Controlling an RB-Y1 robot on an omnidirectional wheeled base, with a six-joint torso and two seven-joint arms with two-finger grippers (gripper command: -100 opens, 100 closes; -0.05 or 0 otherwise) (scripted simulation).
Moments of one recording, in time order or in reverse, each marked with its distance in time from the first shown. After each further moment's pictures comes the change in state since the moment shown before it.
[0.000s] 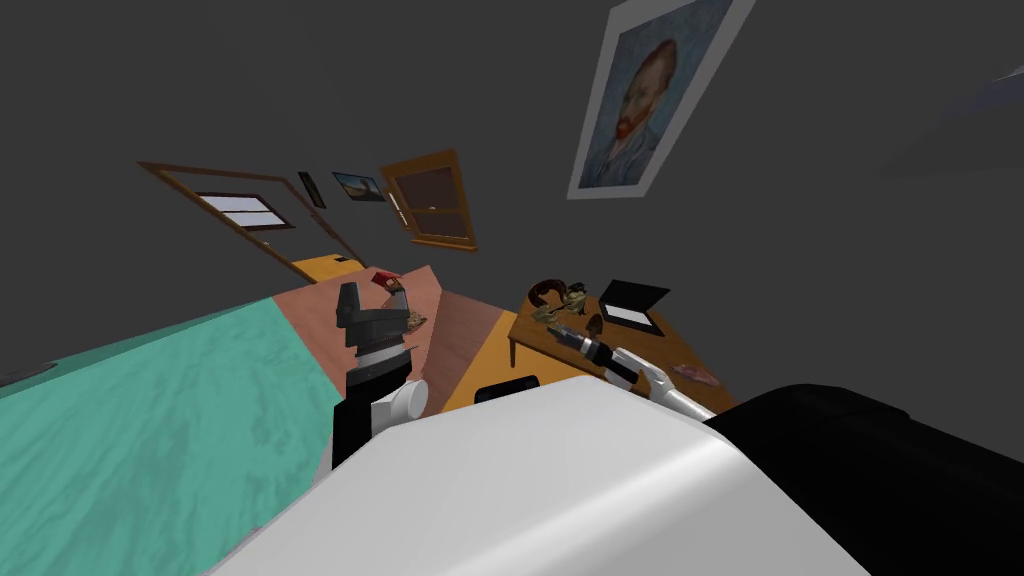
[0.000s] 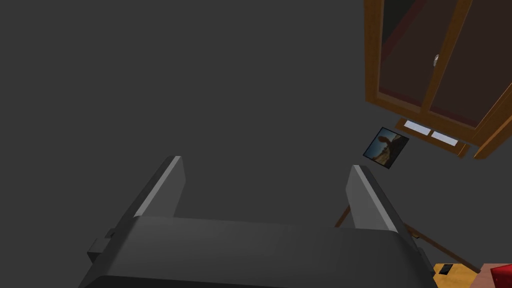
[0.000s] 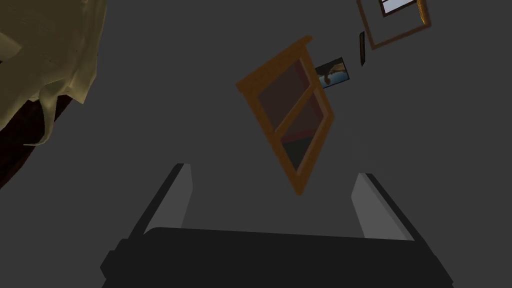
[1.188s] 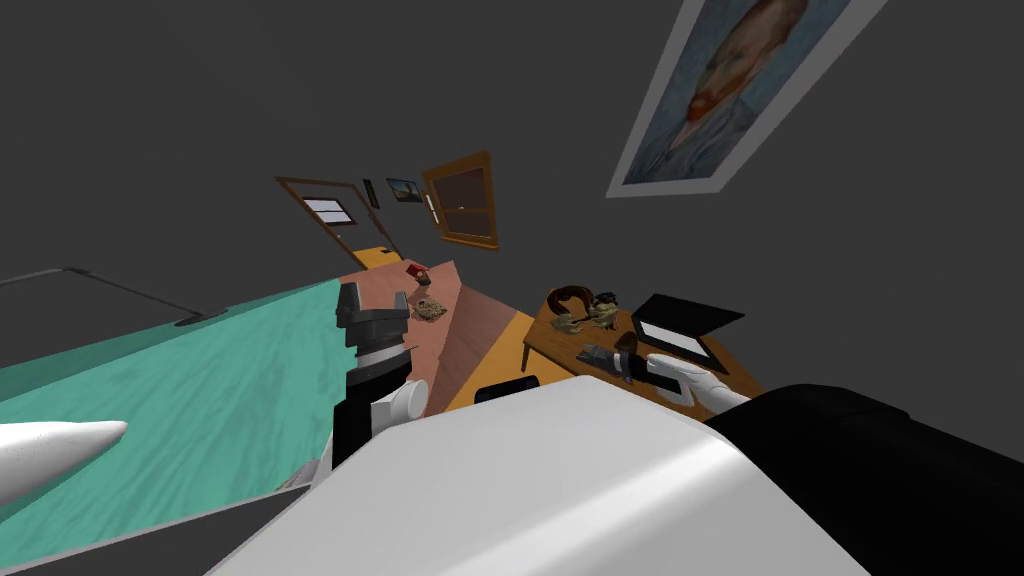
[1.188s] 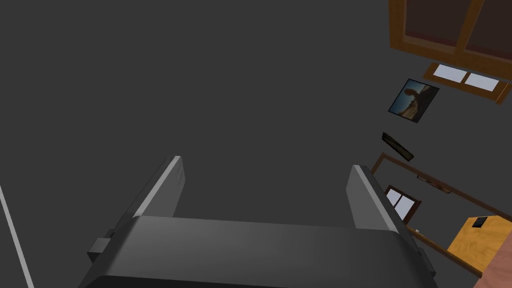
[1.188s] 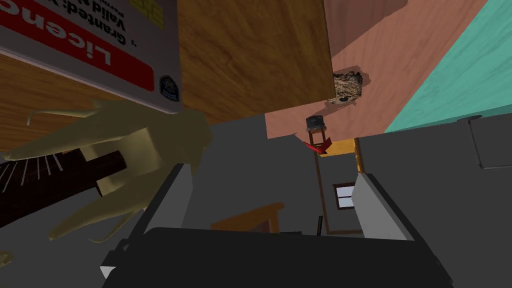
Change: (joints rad) left arm 0.000 0.000 0.000 0.000 0.000 0.000 0.000; right arm -0.002 -0.293 0.147 0.344 0.166 -0.033 0.098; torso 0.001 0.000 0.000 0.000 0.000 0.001
